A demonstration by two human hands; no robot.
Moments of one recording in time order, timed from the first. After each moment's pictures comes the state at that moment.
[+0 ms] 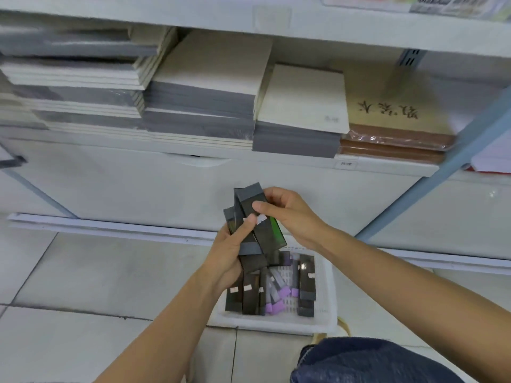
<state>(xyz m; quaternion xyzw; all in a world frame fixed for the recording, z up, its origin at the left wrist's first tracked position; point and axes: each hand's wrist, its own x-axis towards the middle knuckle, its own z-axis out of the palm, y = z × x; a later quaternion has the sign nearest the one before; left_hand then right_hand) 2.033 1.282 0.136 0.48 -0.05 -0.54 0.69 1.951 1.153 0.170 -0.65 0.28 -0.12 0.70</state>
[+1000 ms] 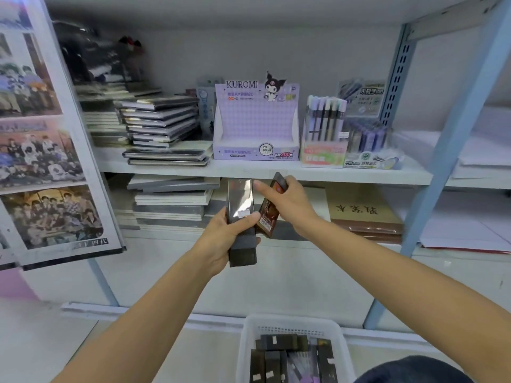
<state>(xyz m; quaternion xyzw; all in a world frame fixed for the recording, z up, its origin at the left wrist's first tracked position) 2.075 1.325 0.351 0.55 -0.26 -0.40 0.69 1.987 1.189 0.375 -0.72 0.28 -0.35 0.53</state>
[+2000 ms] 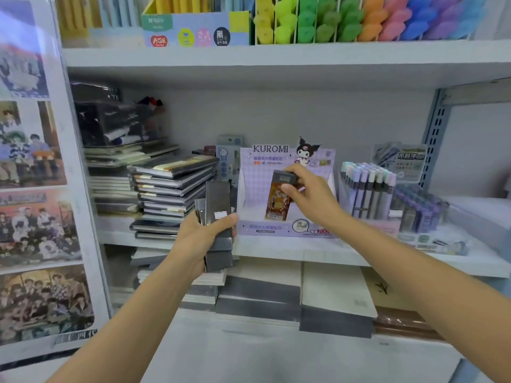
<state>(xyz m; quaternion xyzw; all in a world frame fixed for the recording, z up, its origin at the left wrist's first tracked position) 2.220 1.280 0.437 0.56 -0.26 -0.26 0.74 2.082 1.087 0.481 -0.88 0.11 -0.40 0.23</state>
